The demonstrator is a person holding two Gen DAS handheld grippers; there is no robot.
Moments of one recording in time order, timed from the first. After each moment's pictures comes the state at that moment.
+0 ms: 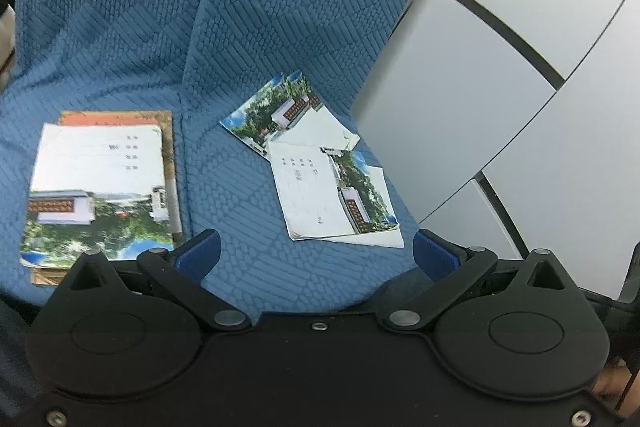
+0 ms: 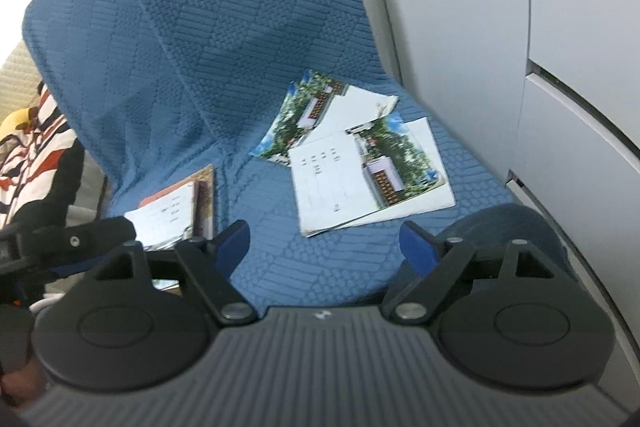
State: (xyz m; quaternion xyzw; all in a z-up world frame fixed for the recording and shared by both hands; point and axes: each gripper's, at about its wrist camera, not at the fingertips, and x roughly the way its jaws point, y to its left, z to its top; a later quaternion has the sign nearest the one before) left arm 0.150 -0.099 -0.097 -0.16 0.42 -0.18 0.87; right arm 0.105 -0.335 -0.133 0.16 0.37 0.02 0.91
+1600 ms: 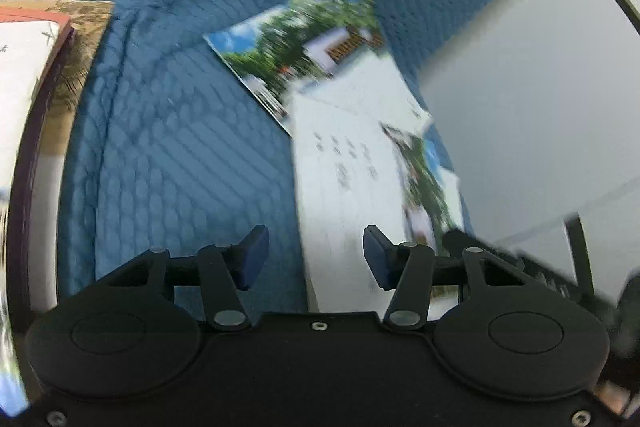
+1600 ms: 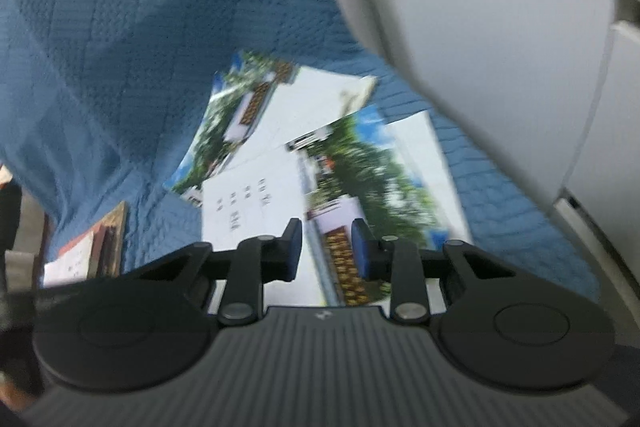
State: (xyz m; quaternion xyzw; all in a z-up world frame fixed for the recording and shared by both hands) left arm 0.326 -0.150 -0.284 -0.24 0.51 -0.15 0.81; right arm 0.276 -0.382 -0.264 0.20 0.40 0.03 0.89
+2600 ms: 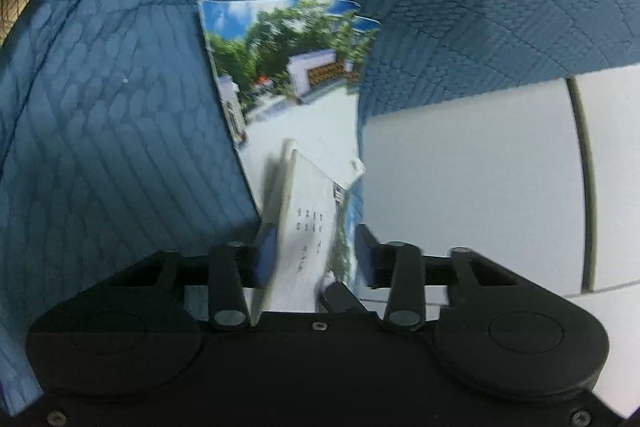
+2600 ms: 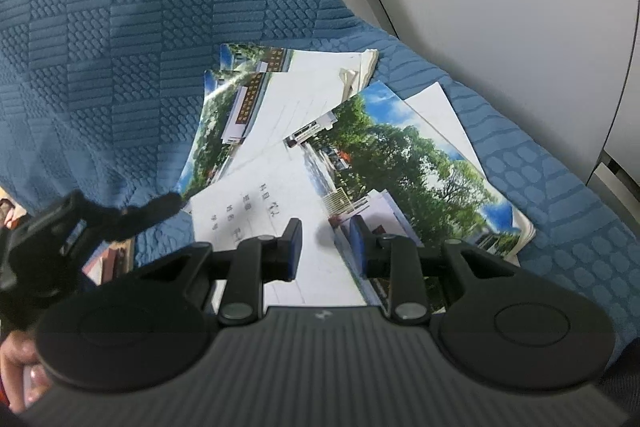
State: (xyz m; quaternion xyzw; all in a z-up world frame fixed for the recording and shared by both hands) left arm 0.372 -0.118 -0.330 -0.48 0.50 -0.23 0.69; right arm 0.298 -0.394 -0.296 0.27 0.41 0.04 0.87
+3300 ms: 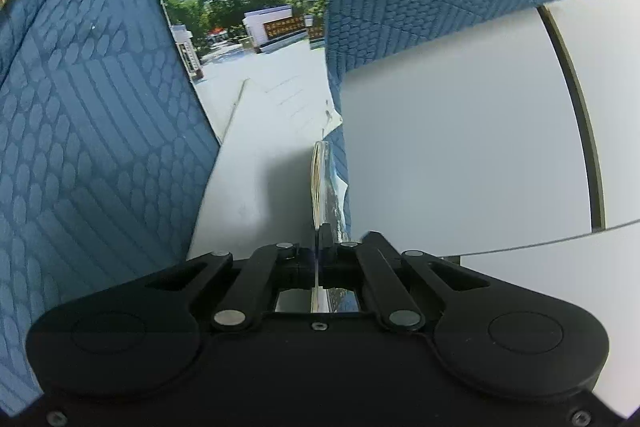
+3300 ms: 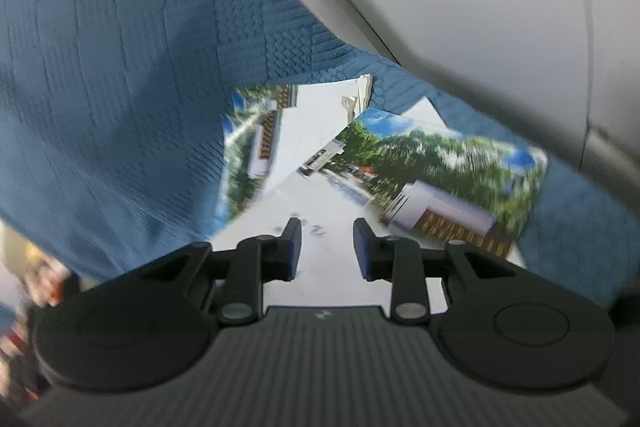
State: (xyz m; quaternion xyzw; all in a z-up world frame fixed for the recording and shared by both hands) left arm 0.326 -0.156 -0.289 -0.43 0.50 -0.23 0.72; right arm 0.272 -0.416 -0.261 0.39 0.39 0.02 0.84
